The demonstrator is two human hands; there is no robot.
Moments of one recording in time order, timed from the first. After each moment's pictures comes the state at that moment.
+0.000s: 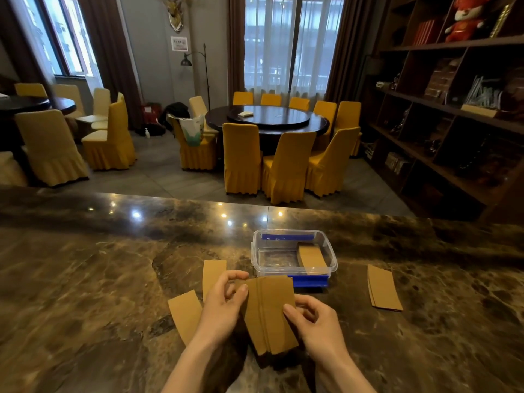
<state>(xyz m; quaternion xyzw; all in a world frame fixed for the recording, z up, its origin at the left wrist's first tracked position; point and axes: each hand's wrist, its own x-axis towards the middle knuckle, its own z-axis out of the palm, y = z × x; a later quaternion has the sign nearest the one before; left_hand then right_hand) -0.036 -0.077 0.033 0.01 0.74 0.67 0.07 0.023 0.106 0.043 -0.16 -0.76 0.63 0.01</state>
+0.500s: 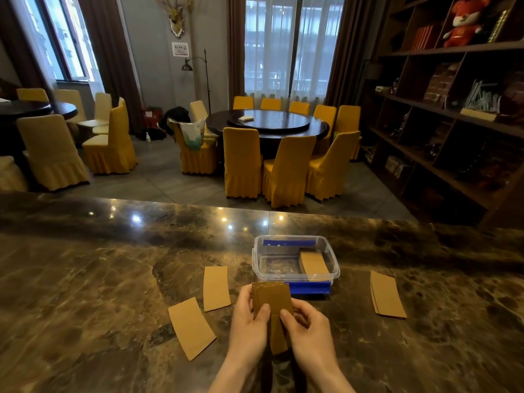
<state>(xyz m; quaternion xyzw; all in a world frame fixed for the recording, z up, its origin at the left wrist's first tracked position) -0.017 -0.031 0.027 -0.02 0.68 0.73 0.07 0.017 0.084 0.042 -0.18 -0.77 0.61 0.05</state>
